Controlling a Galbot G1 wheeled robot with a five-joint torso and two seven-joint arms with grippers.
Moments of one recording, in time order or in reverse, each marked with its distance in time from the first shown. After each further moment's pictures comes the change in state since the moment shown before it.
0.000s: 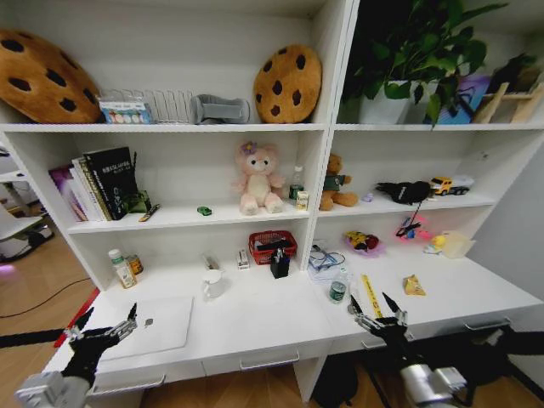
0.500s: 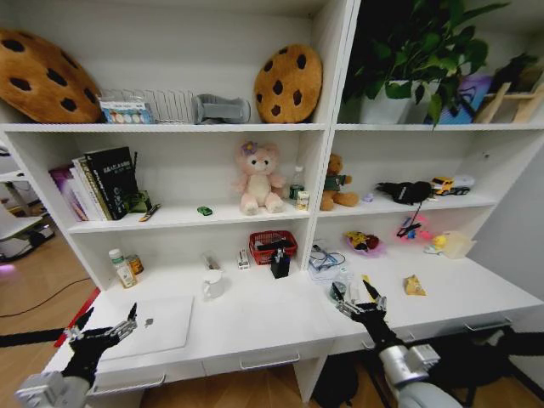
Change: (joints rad) left arm 0.000 0.000 0.000 0.000 0.000 0.000 0.000; right arm -0.020 -0.026 -0.036 0.089 -0.013 -0.114 0.072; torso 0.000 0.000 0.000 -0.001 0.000
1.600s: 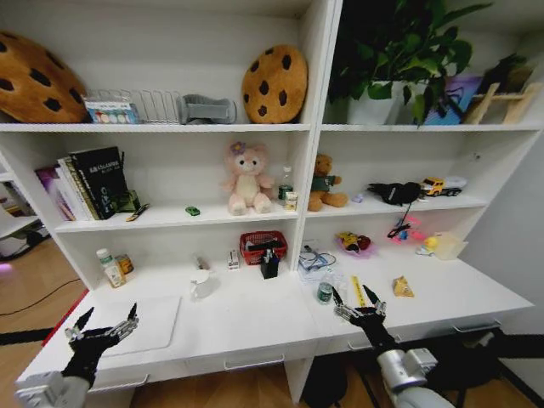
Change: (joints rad) left arm 0.000 0.000 0.000 0.000 0.000 0.000 0.000; right arm 0.000 0.005 -0.002 -0.003 0.000 0.000 0.006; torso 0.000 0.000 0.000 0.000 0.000
